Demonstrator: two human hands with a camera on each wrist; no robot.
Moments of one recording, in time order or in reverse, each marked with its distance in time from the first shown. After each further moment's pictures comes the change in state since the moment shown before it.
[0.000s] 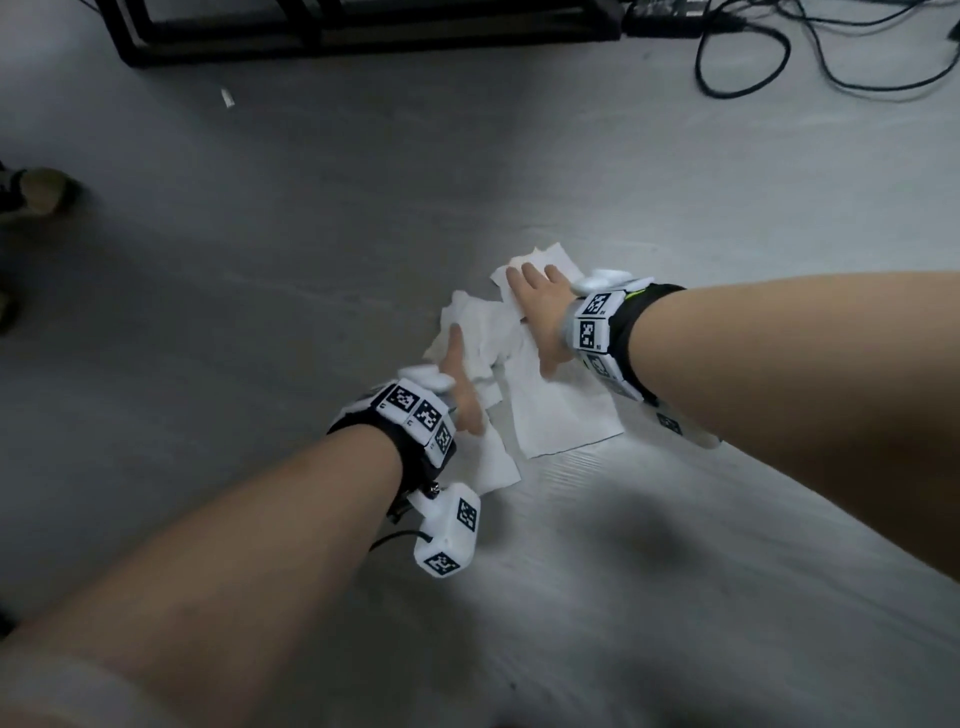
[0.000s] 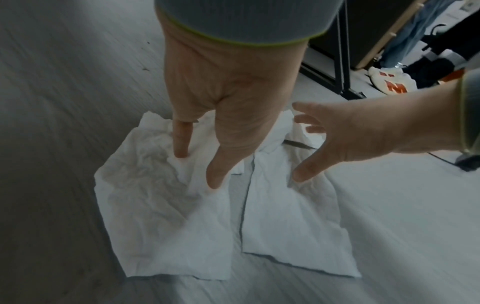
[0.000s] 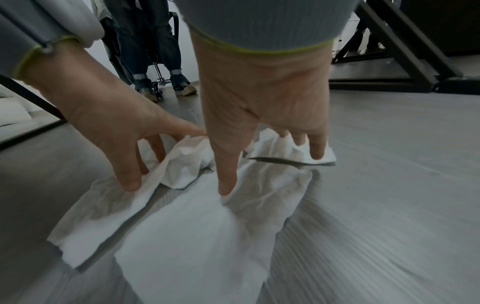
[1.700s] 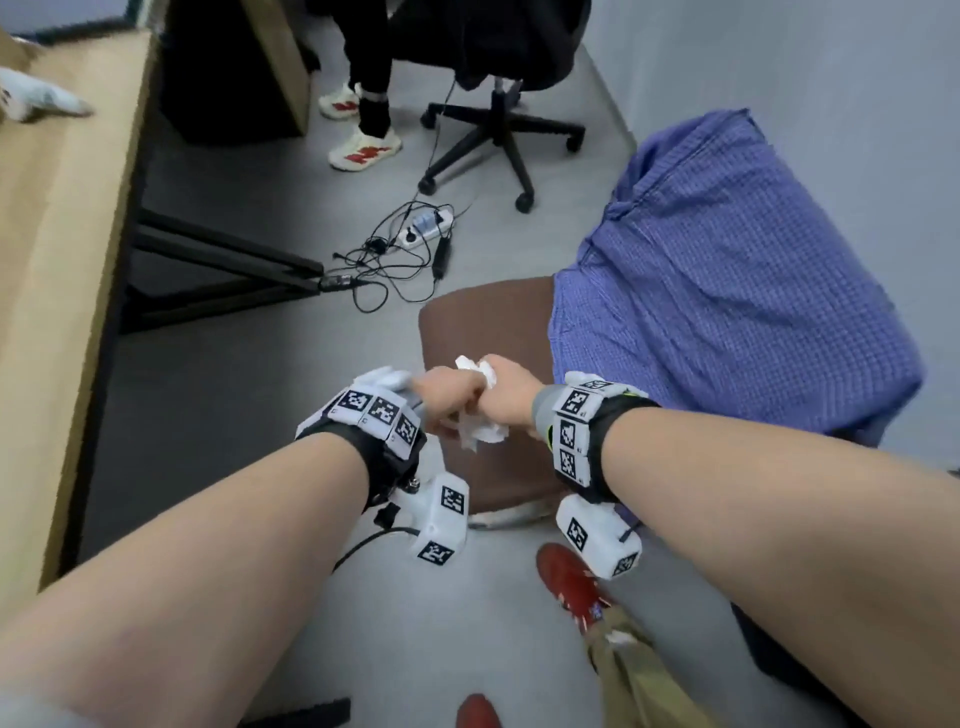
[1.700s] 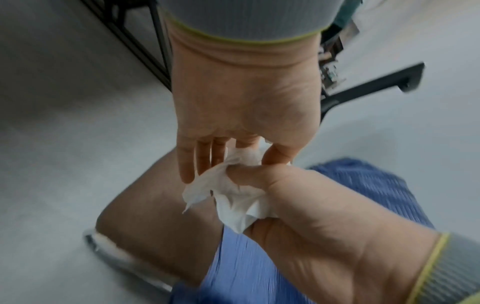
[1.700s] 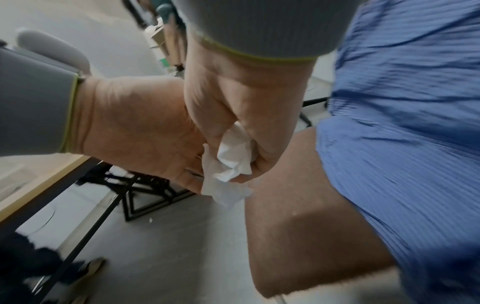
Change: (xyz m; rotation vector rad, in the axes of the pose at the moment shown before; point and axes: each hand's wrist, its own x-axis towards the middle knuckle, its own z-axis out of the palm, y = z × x) left_hand -0.687 0.339 -0.254 -0.369 -0.447 0.352; right_hand -0.753 0.037 -0.313 1.259 0.275 0.568
